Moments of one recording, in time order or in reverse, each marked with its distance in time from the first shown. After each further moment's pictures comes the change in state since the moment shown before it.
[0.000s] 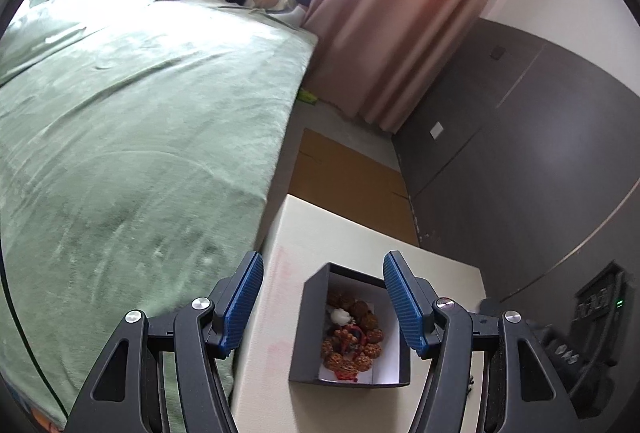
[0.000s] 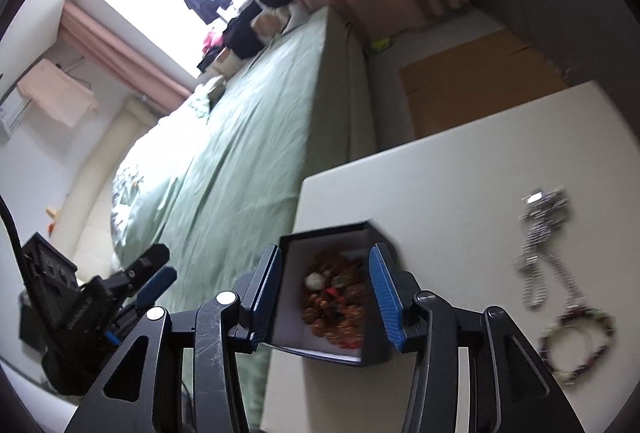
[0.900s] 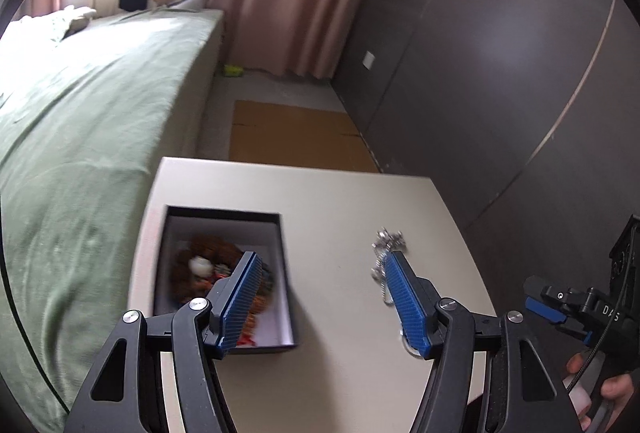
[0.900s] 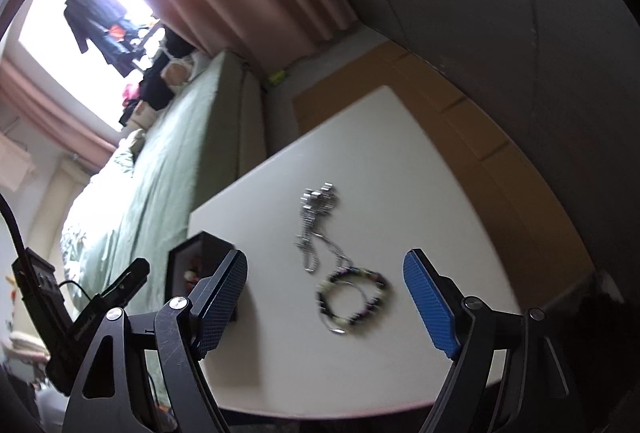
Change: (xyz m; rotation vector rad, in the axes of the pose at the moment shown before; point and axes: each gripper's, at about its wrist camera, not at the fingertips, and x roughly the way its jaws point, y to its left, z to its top) left arm 0.043 -0.119 -0.069 0.308 0.145 -0.085; right arm -0.130 -0.112 -0.018 0.200 -0.081 -0.263
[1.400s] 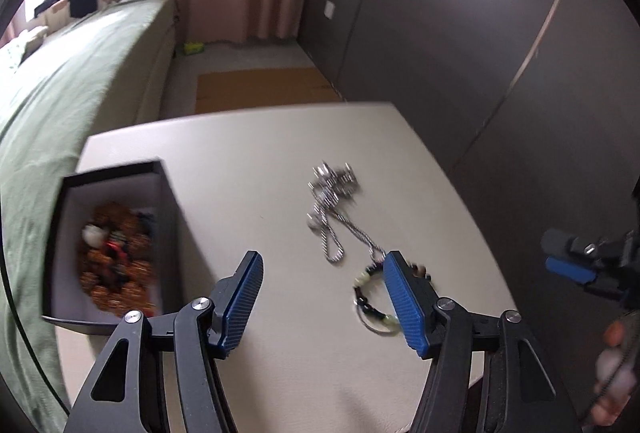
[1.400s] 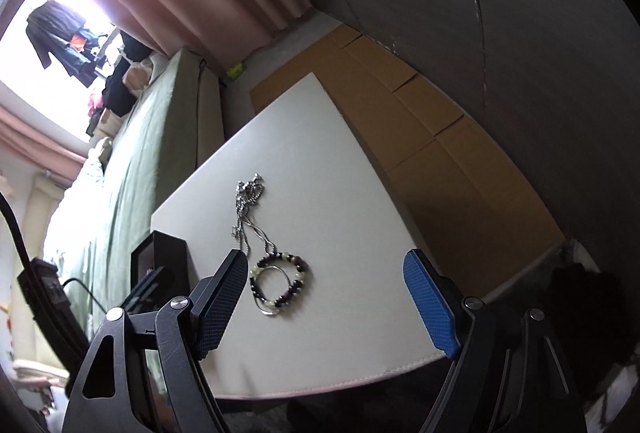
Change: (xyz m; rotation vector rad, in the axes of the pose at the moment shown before) left arm 0.065 -0.073 -0.040 0.161 0.162 -0.006; right arm -0.010 -0.053 -0.002 0.081 0.060 -0.086
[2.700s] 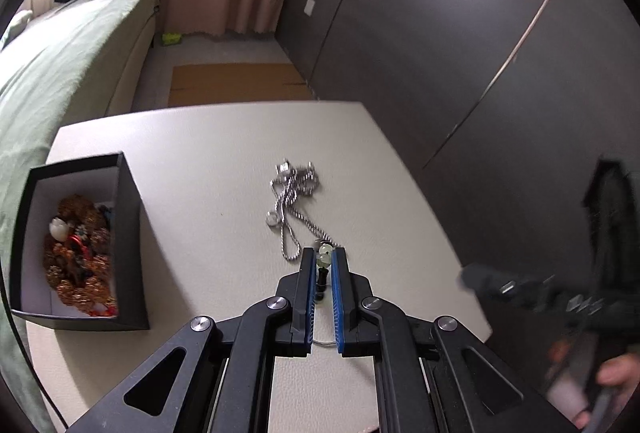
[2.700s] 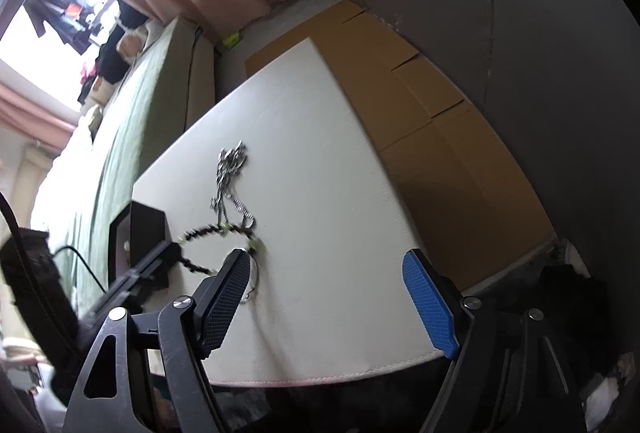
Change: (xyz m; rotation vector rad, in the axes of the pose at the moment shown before) left arm -0.011 -0.005 0.007 -0.048 -0.020 -0.126; right arm 0.026 -0.002 -0.001 -0.067 0.105 -0.039
